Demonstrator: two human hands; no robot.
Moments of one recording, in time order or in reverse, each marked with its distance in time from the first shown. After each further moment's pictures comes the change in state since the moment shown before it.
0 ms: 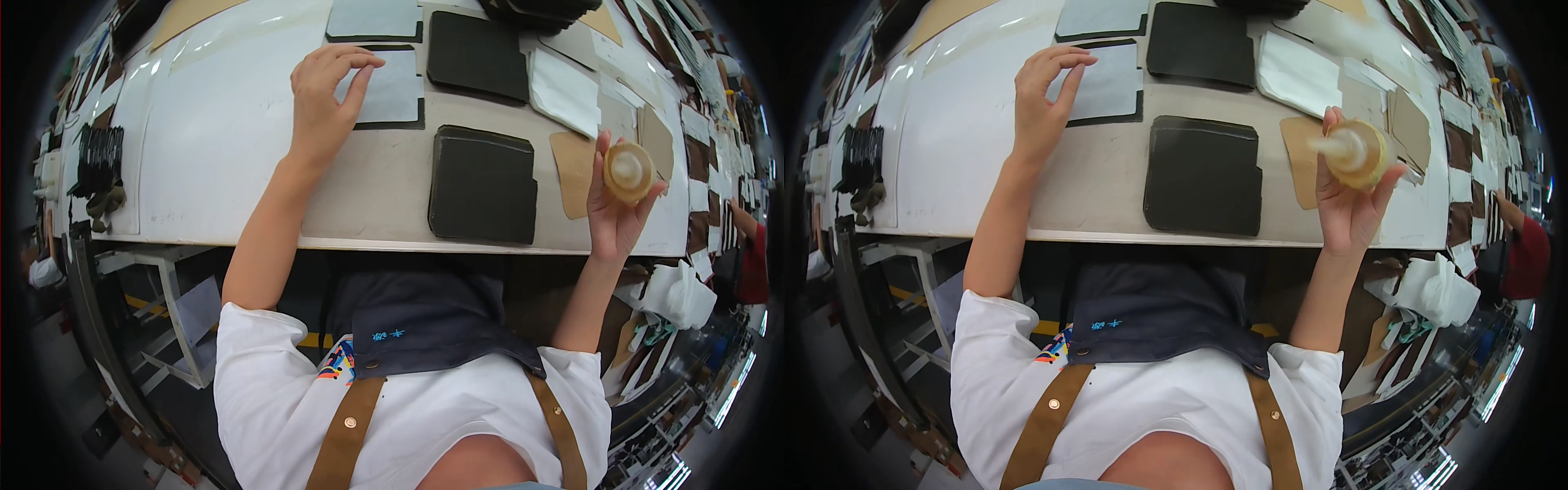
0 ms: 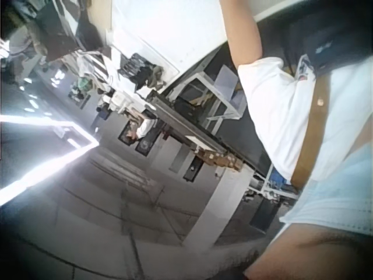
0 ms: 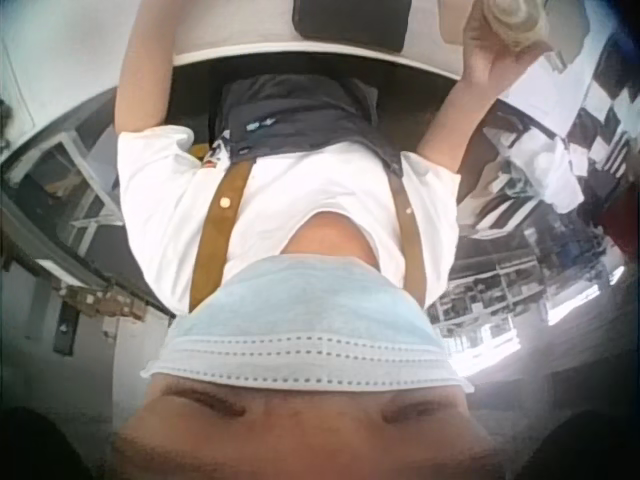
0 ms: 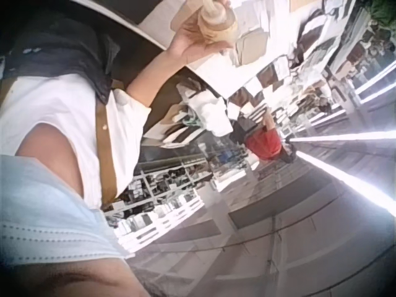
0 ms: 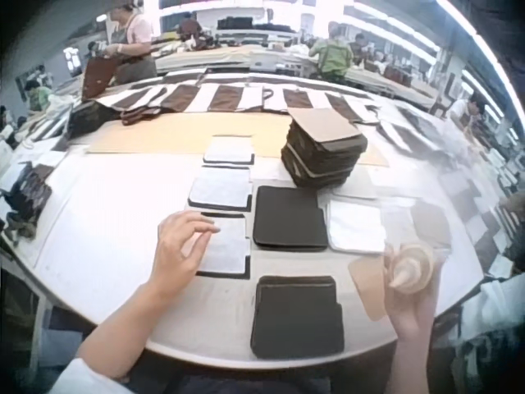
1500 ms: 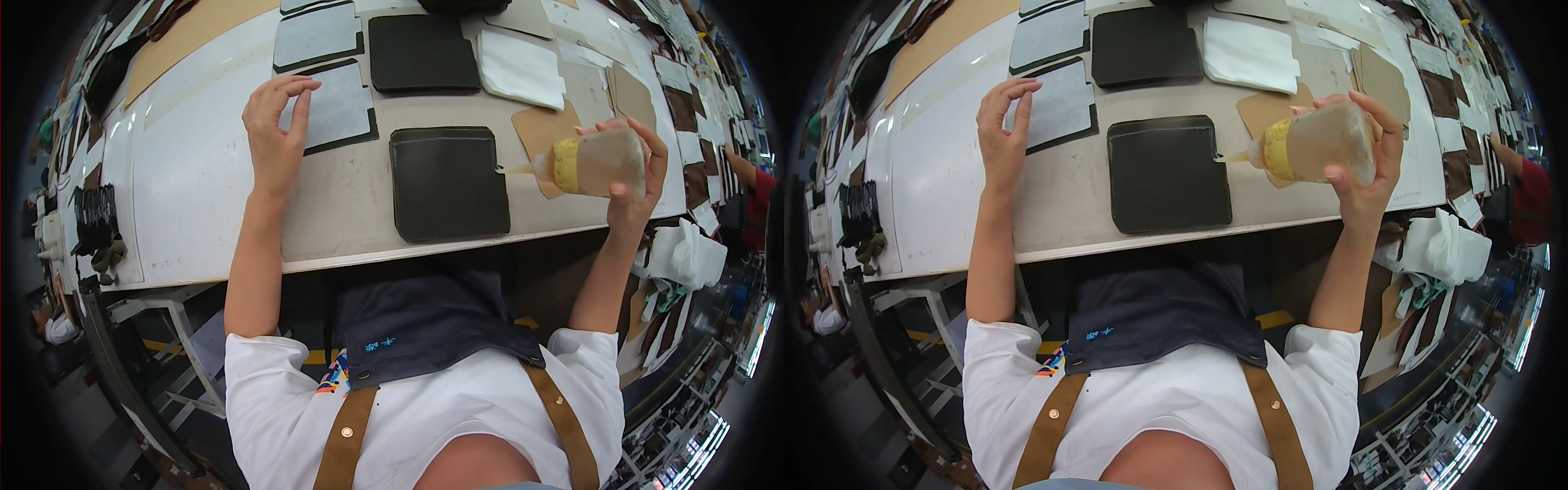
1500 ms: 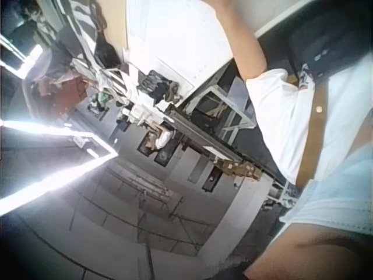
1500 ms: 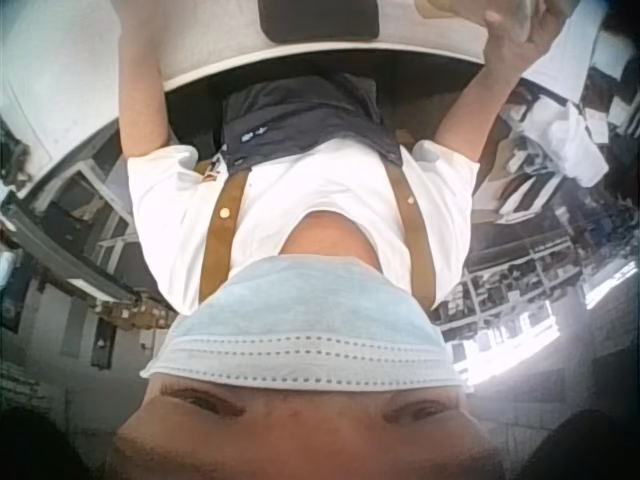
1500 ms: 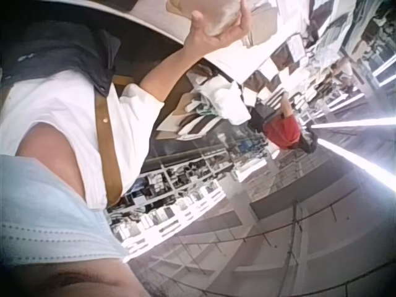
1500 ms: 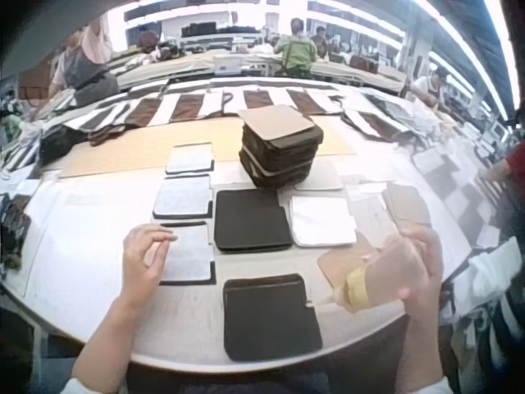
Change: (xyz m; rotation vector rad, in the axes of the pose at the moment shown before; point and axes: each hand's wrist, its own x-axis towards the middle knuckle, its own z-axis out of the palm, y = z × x) left_hand 0.003 -0.002 -0.002 -0.025 -0.042 -0.033; right_hand -0.010 -0.025 0.022 -1.303 -0.268 -0.588
